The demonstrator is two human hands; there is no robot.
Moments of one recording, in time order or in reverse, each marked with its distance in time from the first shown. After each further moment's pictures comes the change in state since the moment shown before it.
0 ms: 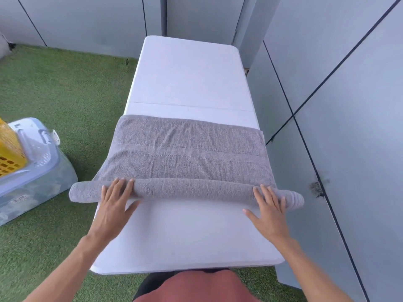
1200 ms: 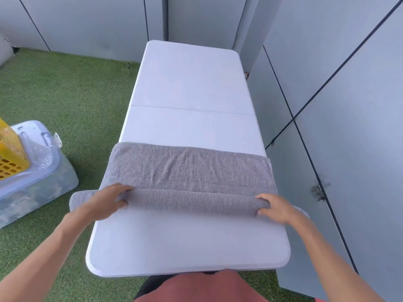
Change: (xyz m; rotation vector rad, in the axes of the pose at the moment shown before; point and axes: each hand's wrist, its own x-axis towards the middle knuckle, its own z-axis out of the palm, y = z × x) left_hand 0.039 -0.026 -0.041 -0.173 -0.467 -0.127; right_hand 0.043 0.019 -0.044 0.199 -0.479 0.063
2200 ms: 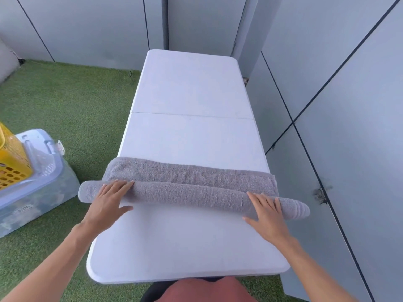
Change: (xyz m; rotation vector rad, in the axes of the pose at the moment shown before) left_hand -0.002 -0.010 0.020 0.196 0.285 0.140; right_hand -0.013 -0.016 0.048 -0.239 0.321 -0.128
